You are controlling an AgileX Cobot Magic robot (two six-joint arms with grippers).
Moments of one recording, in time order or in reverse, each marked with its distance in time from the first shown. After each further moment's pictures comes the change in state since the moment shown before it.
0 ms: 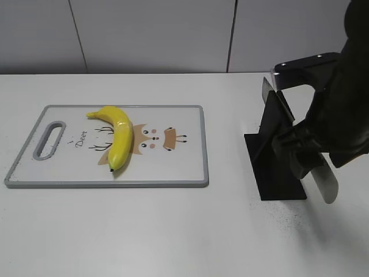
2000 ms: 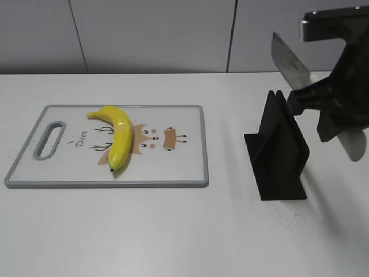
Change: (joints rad) left arm 0.000 0.000 0.000 0.000 0.000 0.000; right arm -0.002 -0.114 -0.096 -0.033 0.082 0.108
